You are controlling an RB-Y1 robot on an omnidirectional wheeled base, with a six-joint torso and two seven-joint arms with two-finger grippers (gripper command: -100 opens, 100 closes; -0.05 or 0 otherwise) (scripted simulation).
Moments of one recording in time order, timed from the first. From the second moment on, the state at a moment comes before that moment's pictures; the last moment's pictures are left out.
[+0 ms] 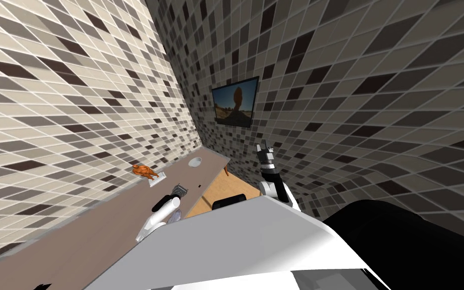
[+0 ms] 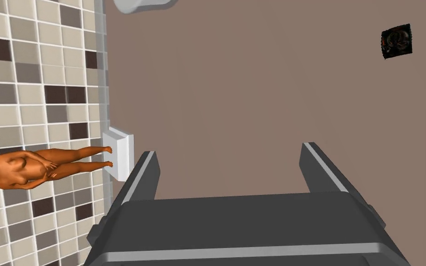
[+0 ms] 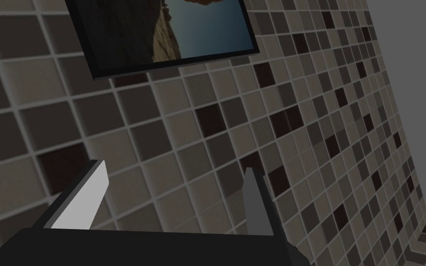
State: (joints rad) left arm 0.08 0.21 0.35 -1.19 0.41 0.33 0.23; right arm 0.53 0.00 -0.01 -2.31 0.04 -0.40 -0.16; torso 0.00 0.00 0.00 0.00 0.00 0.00
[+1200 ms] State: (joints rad) left arm -0.04 0.23 0.42 -0.90 0.49 0.52 0.31; right arm 0.53 0.00 -0.01 -2.31 0.04 -0.40 -0.16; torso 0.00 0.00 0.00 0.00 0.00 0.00
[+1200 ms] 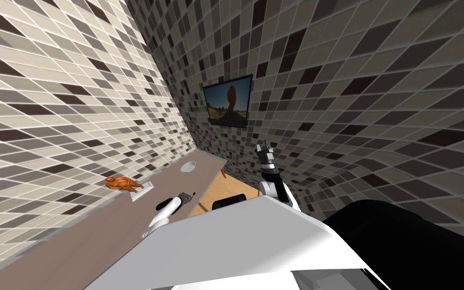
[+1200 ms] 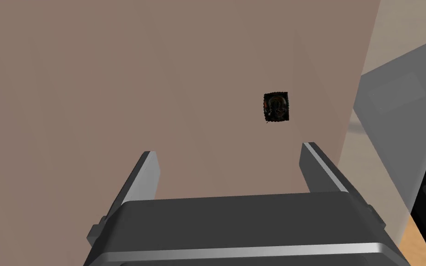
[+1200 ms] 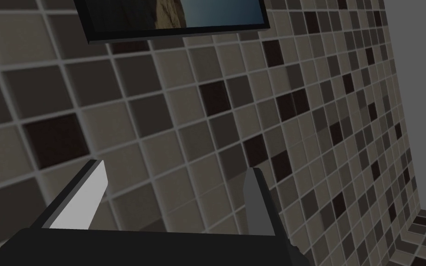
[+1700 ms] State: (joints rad) left arm -0.09 0.25 0.44 -0.79 0.53 0.59 0.34; right arm 0.53 0.00 -0.01 -2.31 0.04 -0.40 -0.16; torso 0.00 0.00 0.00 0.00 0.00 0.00
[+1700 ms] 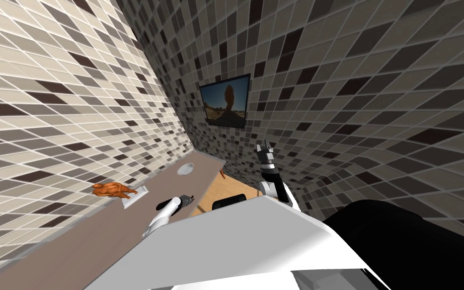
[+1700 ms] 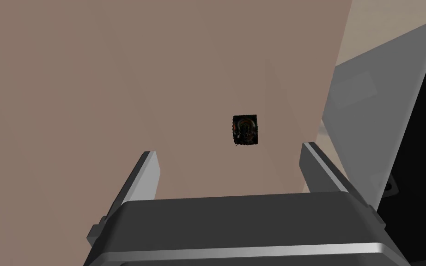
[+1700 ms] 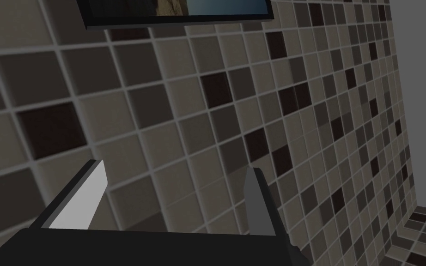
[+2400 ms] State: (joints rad) left arm -0.12 0.28 0.46 -0.69 0.56 0.65 0.37; right arm 0.53 0.00 -0.01 -2.31 0.04 -0.40 -0.16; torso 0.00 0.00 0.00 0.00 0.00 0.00
